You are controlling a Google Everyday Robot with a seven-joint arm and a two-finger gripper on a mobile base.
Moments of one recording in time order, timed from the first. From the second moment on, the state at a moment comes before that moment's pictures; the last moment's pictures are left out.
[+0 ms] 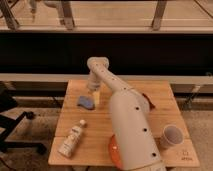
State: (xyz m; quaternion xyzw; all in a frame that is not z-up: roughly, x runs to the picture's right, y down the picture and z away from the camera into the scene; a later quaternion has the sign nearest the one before) arm -0.094 0.051 0.961 -0.40 -0.22 -0.17 0.87
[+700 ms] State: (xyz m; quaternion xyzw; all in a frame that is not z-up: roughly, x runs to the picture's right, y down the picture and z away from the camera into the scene) arm -0.091 0.053 0.964 -0.41 -0.23 -0.17 0.87
